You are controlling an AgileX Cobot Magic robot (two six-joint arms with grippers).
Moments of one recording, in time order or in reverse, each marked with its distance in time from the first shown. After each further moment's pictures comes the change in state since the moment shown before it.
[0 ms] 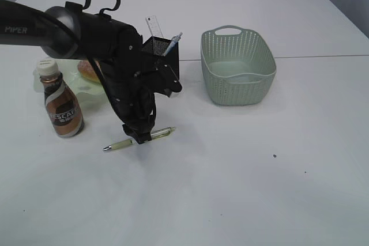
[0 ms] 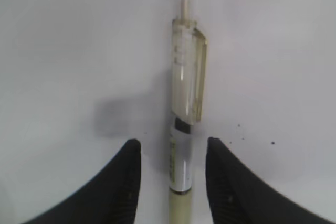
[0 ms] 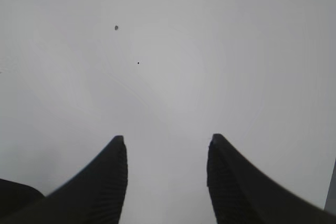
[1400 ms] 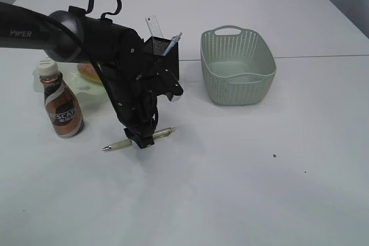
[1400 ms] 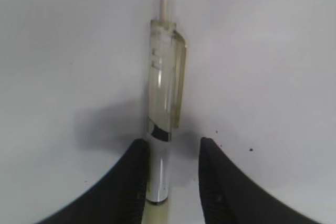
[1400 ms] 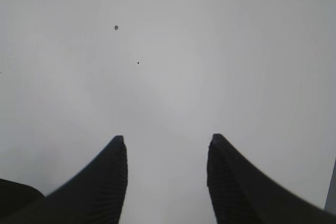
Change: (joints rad) left arm 0.000 0.016 0.000 -0.044 0.018 0.002; right arm 0.000 0.000 0.000 0.000 0.000 0.000
